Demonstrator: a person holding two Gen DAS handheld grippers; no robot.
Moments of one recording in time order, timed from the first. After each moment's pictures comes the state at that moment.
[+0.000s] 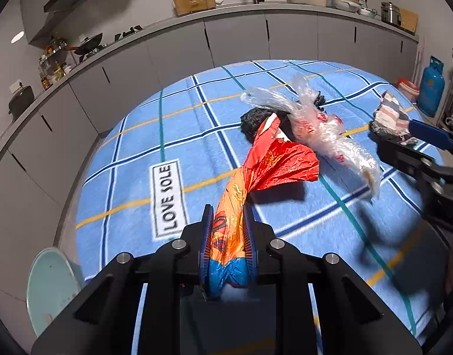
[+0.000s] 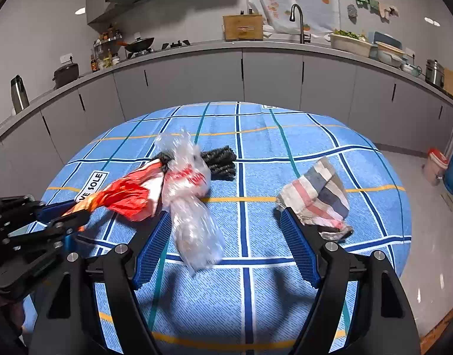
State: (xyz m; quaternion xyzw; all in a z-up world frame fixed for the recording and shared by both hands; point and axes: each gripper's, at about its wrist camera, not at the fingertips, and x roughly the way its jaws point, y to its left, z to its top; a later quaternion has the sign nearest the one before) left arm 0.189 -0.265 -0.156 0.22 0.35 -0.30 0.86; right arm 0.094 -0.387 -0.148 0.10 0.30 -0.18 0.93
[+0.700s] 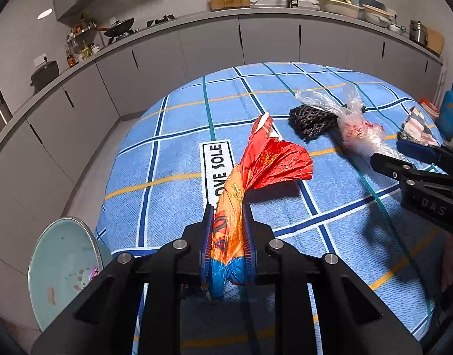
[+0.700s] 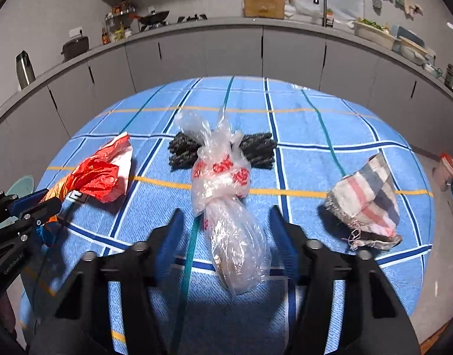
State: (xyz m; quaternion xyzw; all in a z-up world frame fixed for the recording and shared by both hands) left arm 0.206 -0.220 -0.157 0.18 0.37 -0.25 0.88; right arm 0.144 -0.373 -0.165 0.09 0.37 -0.14 0.91
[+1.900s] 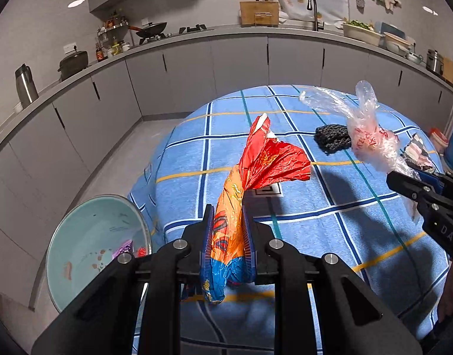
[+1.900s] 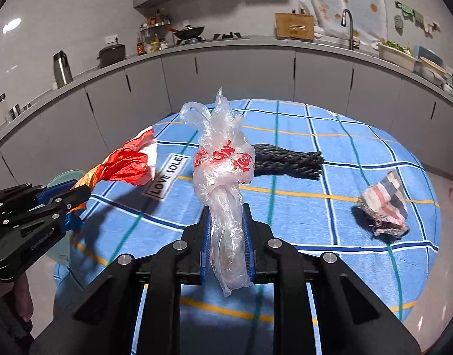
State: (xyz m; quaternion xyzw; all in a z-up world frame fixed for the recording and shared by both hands) left arm 0.182 -0.157 -0.127 0.13 0.34 -0.20 0.91; right arm 0.107 -0.305 -0.125 0.07 0.32 -0.07 0.94
